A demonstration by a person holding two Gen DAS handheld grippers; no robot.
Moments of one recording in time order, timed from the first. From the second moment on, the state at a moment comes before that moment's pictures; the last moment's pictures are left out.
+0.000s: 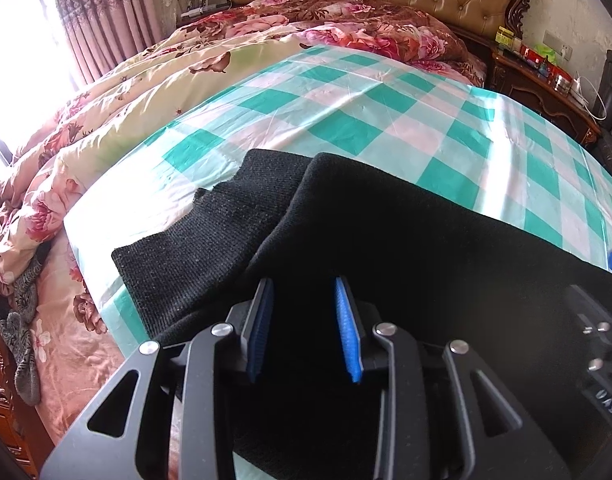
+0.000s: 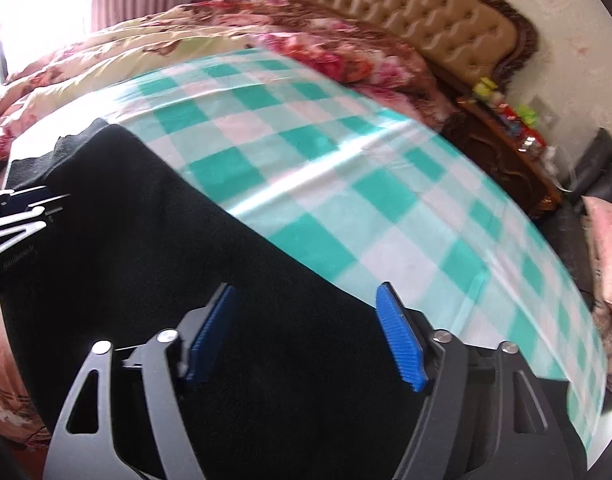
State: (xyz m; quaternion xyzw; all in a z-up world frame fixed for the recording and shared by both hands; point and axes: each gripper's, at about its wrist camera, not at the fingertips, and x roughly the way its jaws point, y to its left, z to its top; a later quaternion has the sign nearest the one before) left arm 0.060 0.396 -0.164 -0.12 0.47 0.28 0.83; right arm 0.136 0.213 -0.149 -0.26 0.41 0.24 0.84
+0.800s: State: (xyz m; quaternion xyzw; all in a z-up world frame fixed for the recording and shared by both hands) left arm 0.100 0.463 -0.147 -0.19 0.42 0.20 0.86; right arm 0.156 0.120 -0.123 -0.13 0.43 0.23 0.86
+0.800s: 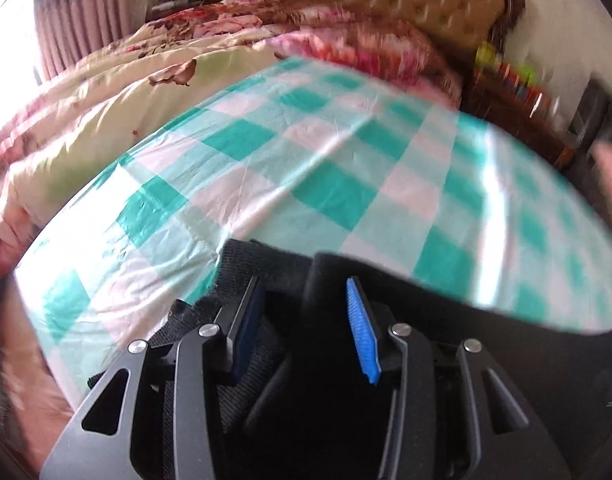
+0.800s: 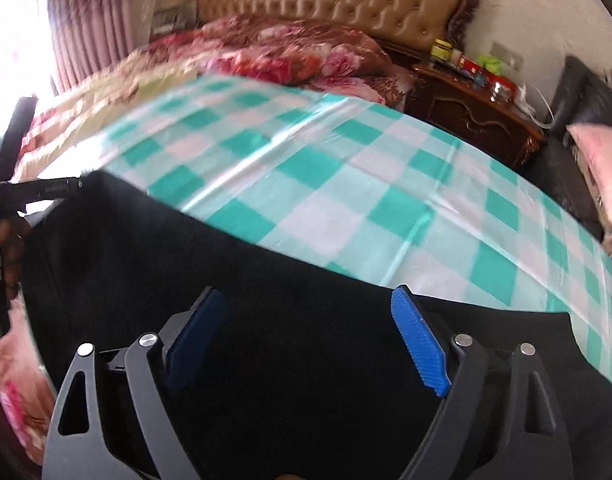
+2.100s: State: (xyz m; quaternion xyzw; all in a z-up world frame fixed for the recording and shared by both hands) left arm -0.011 0.481 -0.154 -0.37 0.40 0.24 0.80; right arm 0.064 0.085 -0.157 -0.18 0.46 0.36 0.79
